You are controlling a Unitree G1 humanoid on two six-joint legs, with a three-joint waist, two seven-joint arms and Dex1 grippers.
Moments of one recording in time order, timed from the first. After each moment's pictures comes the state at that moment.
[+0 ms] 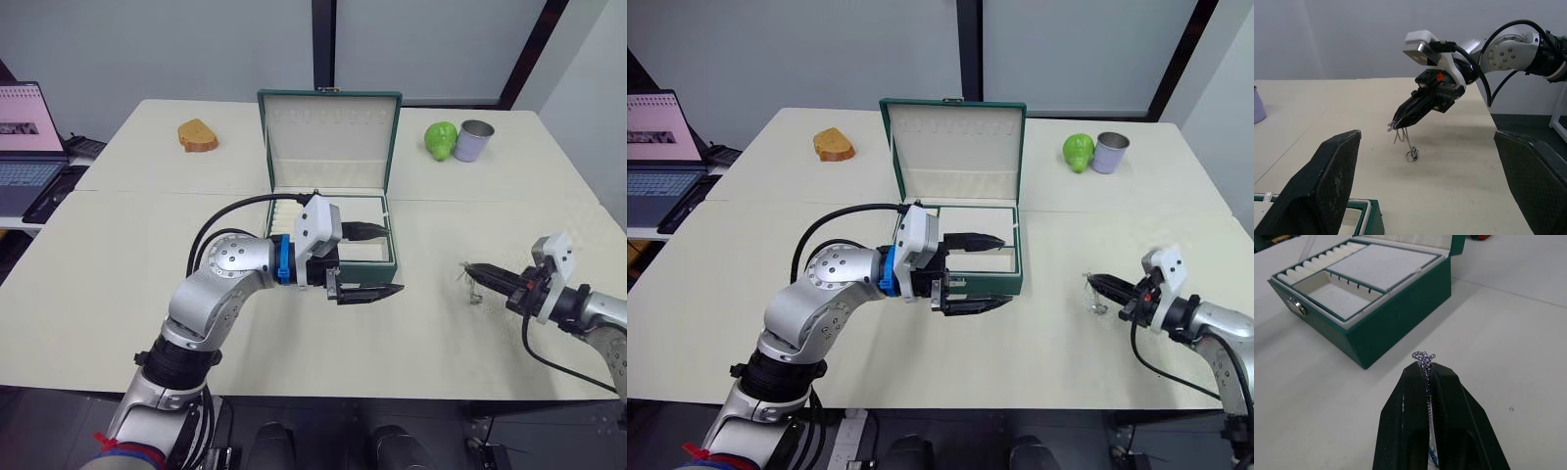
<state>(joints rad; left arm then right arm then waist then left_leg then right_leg) -0.58 0.43 -0.21 -0.30 -0.48 0.50 -0.99 -0.15 -0.75 -0.29 -0.16 0.61 0.58 0.90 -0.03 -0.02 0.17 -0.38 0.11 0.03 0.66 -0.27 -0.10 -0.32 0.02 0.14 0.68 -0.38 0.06</state>
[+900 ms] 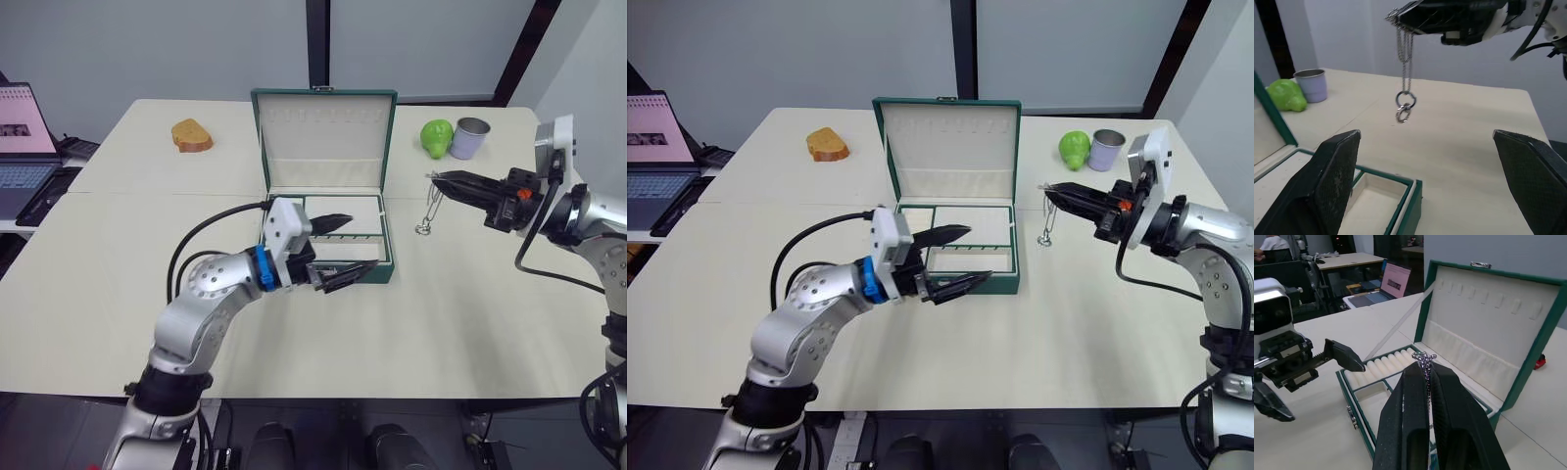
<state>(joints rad) -0.35 0.41 -0.07 -0.38 -0.47 0.47 -0.77 -0.66 -0.76 -0.17 -0.17 0.73 0.73 0.96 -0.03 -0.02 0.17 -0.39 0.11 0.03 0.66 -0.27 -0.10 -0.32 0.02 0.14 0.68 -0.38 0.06</state>
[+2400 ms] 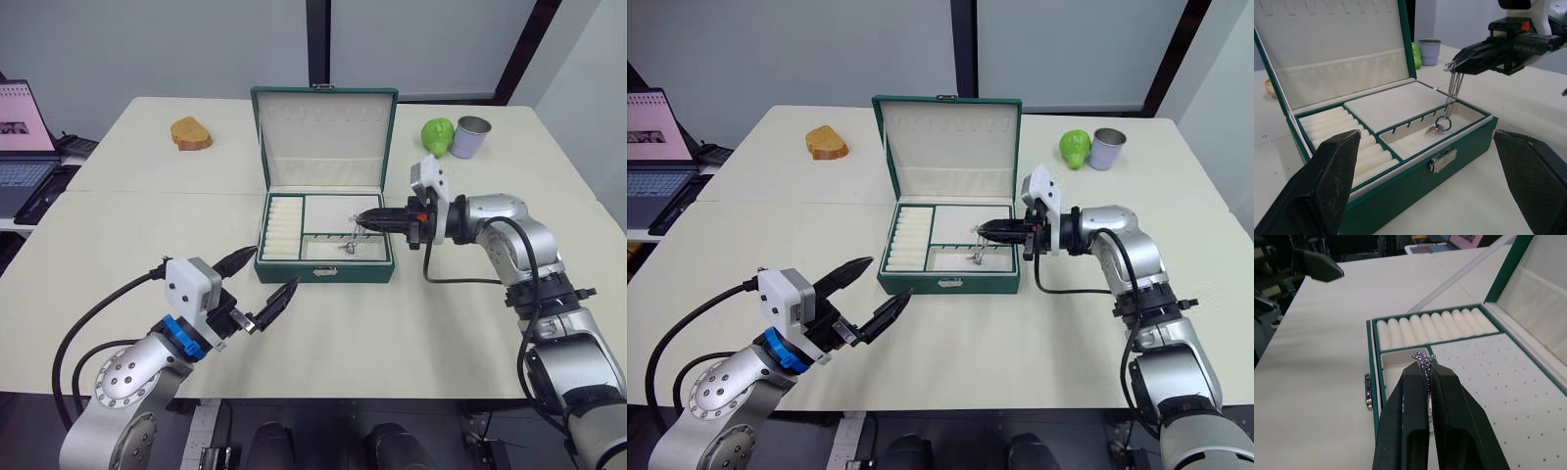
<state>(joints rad) 0.15 0.46 0.18 -0.72 -0.52 0.41 -0.53 -0.83 -0.50 0.18 0.31 0.33 0.35 1.22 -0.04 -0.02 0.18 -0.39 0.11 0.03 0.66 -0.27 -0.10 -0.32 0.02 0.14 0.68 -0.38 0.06</state>
